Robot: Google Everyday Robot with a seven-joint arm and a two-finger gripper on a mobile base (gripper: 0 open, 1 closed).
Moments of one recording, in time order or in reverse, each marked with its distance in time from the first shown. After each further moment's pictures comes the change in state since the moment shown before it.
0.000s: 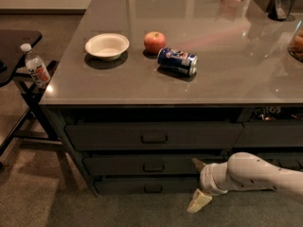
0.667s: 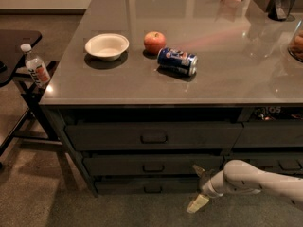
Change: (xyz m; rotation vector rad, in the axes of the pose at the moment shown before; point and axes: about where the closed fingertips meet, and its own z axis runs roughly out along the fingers) arm 0.068 -0.016 0.085 -0.018 -0.032 0.077
